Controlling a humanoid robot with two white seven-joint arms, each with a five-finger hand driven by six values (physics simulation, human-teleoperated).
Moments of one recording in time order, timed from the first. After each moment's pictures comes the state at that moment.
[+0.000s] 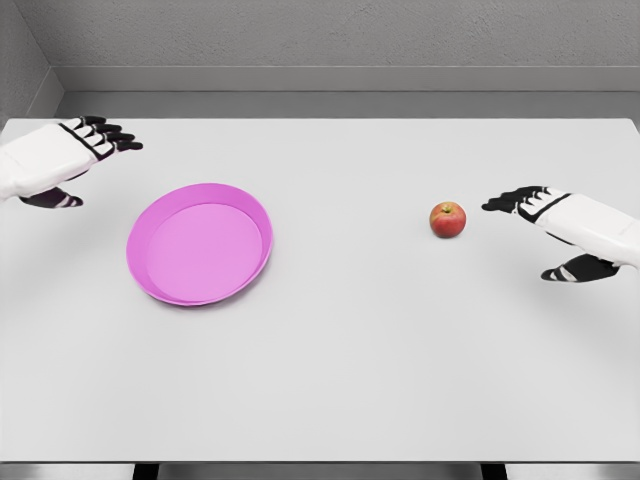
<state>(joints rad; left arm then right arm) -0.52 0.90 -0.46 -1.33 -0.65 -0.61 -0.13 -0.17 -1.14 0.42 -1.75 0.16 -0.38 0.18</state>
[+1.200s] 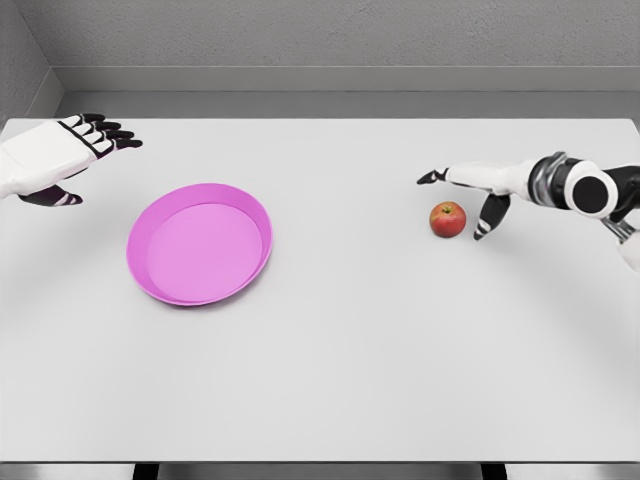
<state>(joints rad) -0.52 0.90 -0.46 -1.33 -0.65 -0.61 -0.13 -0.89 -0.74 1.00 -1.36 0.16 0.07 0.60</state>
